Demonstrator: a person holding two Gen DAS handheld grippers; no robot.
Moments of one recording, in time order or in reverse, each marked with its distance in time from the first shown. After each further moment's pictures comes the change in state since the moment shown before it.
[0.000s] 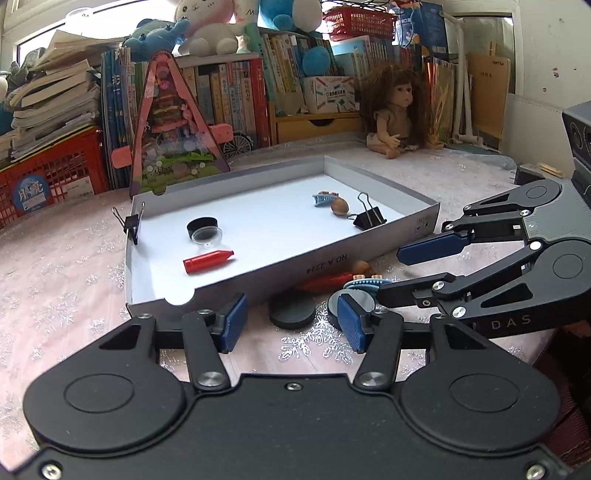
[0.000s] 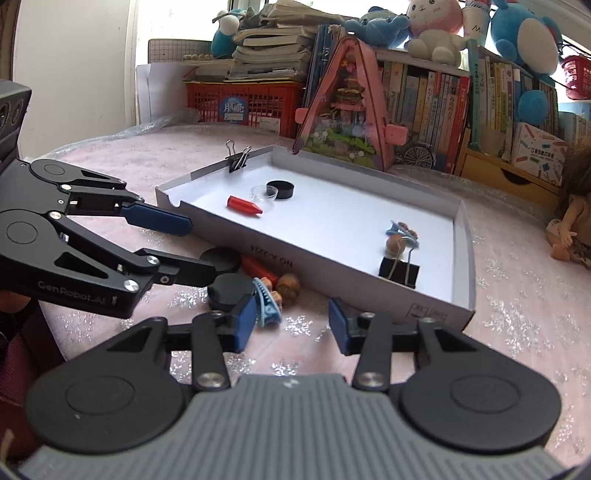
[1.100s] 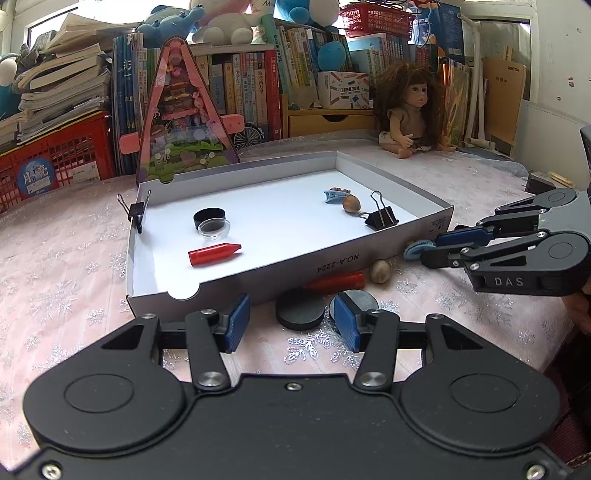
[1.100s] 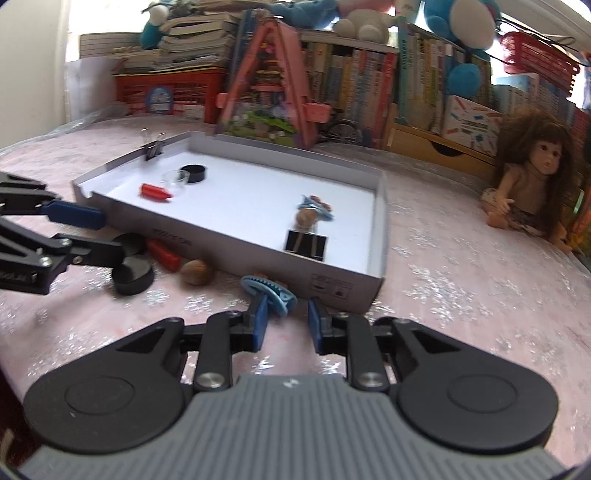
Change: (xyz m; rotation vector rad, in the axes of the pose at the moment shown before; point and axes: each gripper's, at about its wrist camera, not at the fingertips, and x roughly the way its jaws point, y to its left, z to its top) left arm 0.008 0.006 0.003 -0.047 0.017 0.017; right arm 0.000 -0.037 -0.011 0.095 0.044 -0.229
